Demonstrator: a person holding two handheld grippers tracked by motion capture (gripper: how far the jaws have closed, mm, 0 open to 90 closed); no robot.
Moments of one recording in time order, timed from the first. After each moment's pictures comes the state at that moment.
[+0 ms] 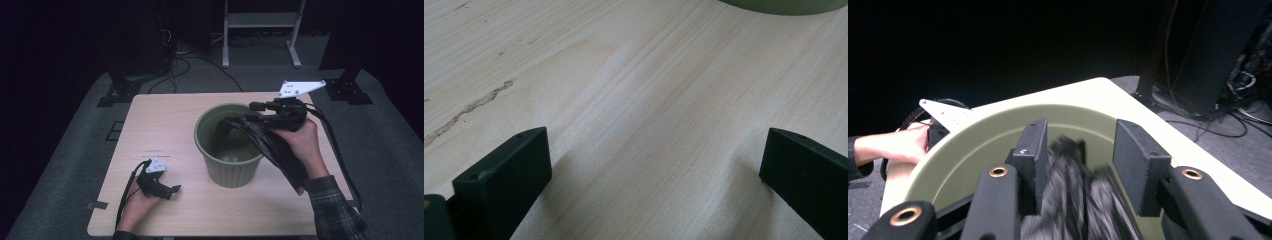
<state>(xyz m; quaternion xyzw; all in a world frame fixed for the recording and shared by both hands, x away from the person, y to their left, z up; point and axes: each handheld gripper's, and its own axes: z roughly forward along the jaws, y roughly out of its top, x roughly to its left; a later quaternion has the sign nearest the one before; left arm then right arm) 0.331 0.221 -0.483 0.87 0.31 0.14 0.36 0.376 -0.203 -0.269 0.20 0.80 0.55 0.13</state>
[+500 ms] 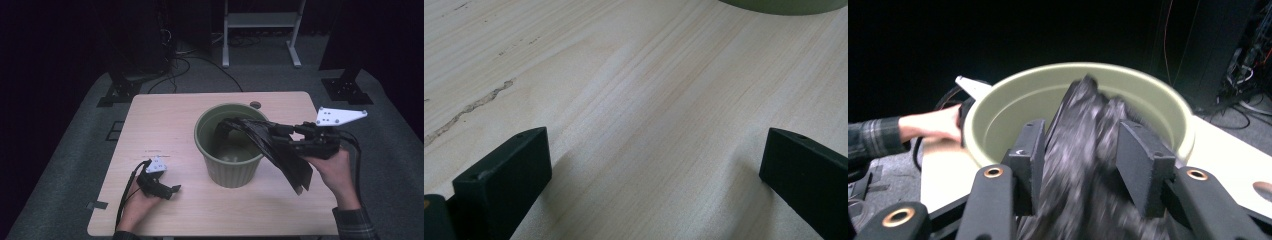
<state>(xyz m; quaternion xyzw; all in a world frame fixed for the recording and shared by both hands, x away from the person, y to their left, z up) 0.331 0.221 -0.483 0.87 0.31 0.14 0.36 0.316 -0.262 -0.297 0.22 0.78 0.57 0.12</state>
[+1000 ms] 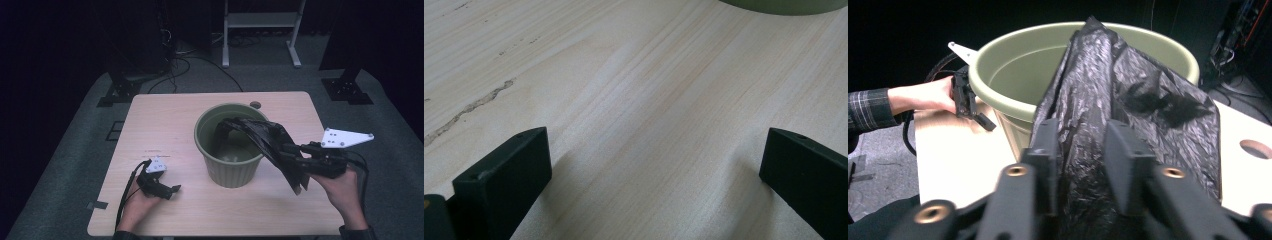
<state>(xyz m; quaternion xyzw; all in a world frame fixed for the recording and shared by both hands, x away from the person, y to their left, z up) 0.331 0.221 -0.483 0.87 0.31 0.14 0.36 0.288 -0.275 -0.325 0.24 0.79 0.54 0.13</state>
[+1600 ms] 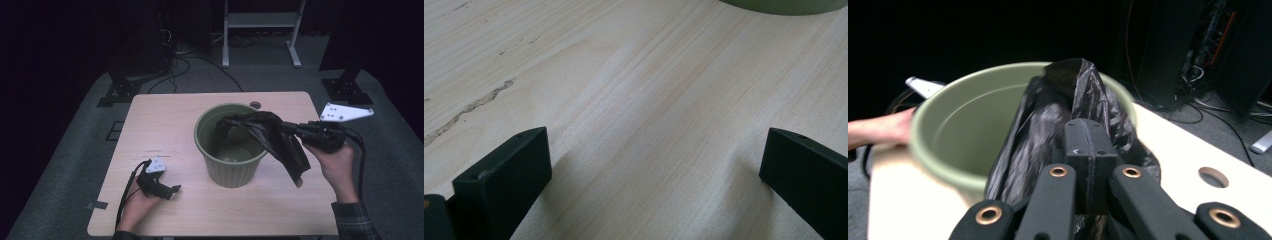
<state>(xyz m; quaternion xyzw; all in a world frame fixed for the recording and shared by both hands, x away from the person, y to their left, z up) 0.331 0.221 -0.483 0.87 0.31 0.14 0.36 0.335 -0.273 -0.294 0.25 0.77 0.56 0.17</state>
